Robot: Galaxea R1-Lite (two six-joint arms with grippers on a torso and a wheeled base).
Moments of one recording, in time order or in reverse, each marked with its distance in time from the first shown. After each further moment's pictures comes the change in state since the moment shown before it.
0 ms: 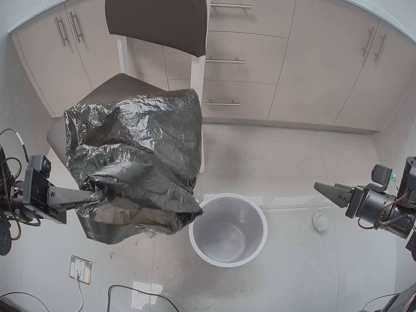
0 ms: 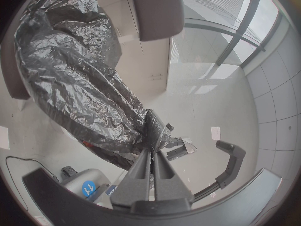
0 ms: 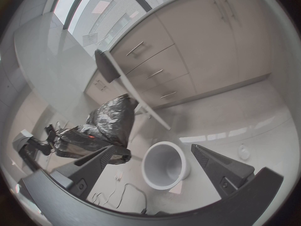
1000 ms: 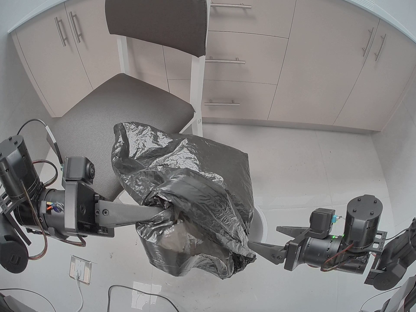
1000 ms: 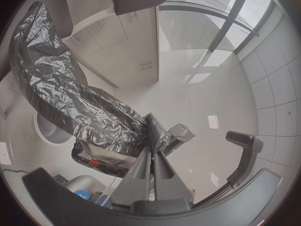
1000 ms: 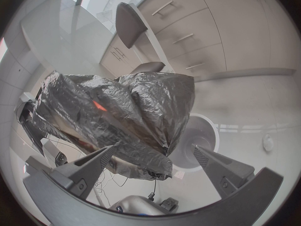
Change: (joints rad) left arm -0.496 0.002 -0.028 -0.013 0.390 0.058; right arm 0.377 0.328 0.059 -0.248 -0.096 -0.004
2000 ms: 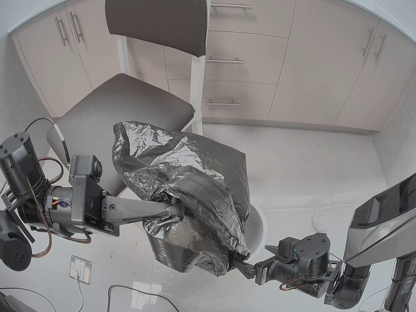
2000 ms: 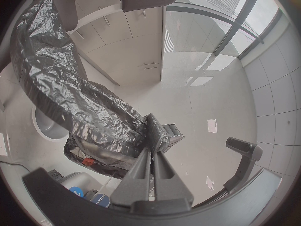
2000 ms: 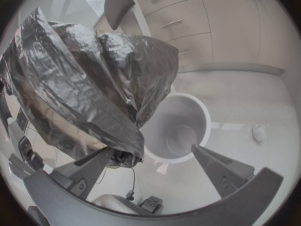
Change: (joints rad) left arm -0.020 0.029 -0.028 0.000 0.021 -0.066; right arm 0.091 0.470 0.041 -0.412 -0.257 -0.017
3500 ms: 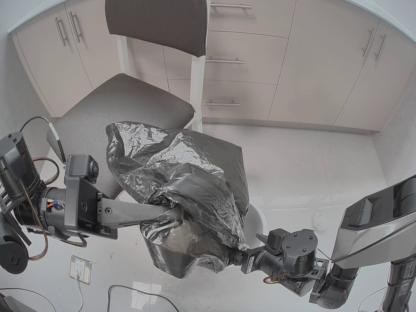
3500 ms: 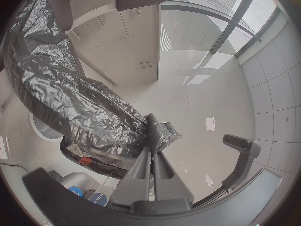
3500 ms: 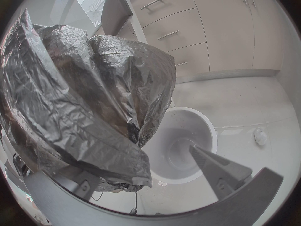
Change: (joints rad) left arm -0.019 -0.033 0.008 0.000 0.000 -0.003; right arm 0.036 0.039 -0.137 -0.001 -0.127 0.030
